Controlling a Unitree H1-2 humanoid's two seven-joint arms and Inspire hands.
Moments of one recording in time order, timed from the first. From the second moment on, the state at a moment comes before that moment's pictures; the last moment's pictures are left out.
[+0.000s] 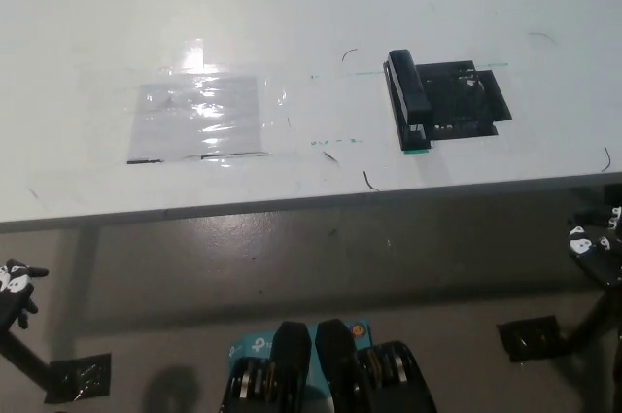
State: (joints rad) left_arm -0.08 0.30 0.29 -0.02 -0.10 0.28 -0.01; right_arm -0.22 -0.13 -0.20 0.13 0.00 0.13 -0.12
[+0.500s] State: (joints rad) left_arm -0.08 0.30 0.28 -0.02 -0.10 0.30 -0.01; right_arm -0.30 -0.17 -0.11 -0.12 -0.06 0.23 -0.11
